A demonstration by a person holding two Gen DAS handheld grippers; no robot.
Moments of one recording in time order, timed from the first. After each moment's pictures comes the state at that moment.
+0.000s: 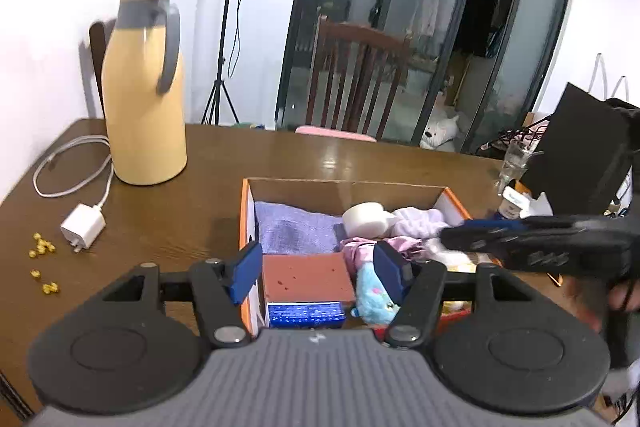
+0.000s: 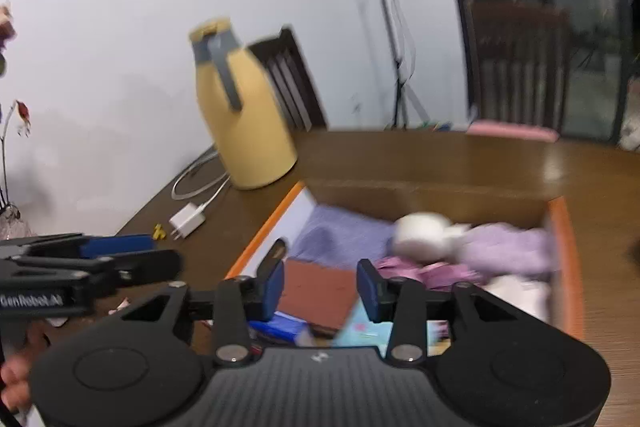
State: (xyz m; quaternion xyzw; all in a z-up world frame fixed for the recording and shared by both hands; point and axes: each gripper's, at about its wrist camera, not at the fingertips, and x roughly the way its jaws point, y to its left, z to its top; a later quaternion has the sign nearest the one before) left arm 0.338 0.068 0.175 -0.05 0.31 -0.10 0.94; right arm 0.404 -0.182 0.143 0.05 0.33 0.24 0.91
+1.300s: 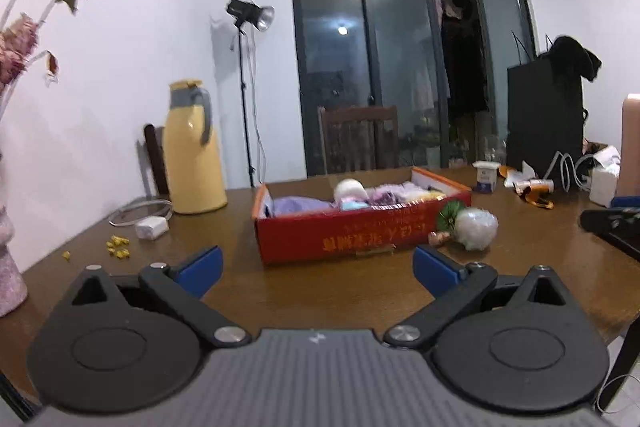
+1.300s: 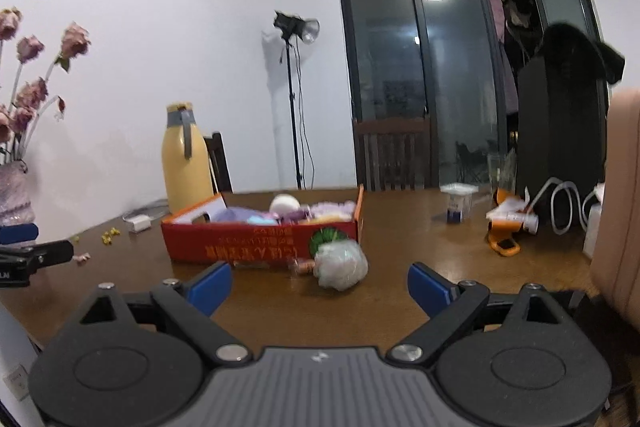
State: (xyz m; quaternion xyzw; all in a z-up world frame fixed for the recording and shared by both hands) left arm 0.072 0.005 0.053 0.05 0.12 -0.05 0.99; right arm 0.102 -0.295 0.025 0.04 0.14 0.10 0.98
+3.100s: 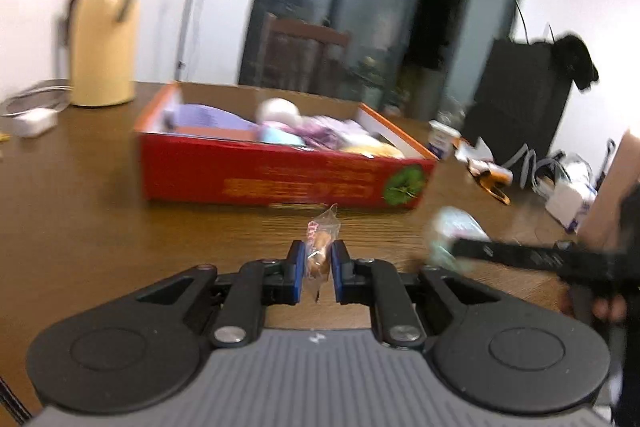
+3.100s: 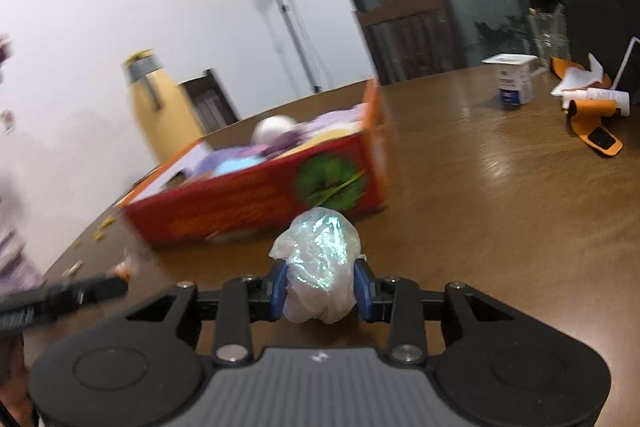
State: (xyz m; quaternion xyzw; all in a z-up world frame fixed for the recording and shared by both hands) left arm 0.185 0.005 0.031 -0.08 0.25 -0.15 0.95; right arm 0.244 -0.291 -0.021 0.14 0.27 0.17 0.94
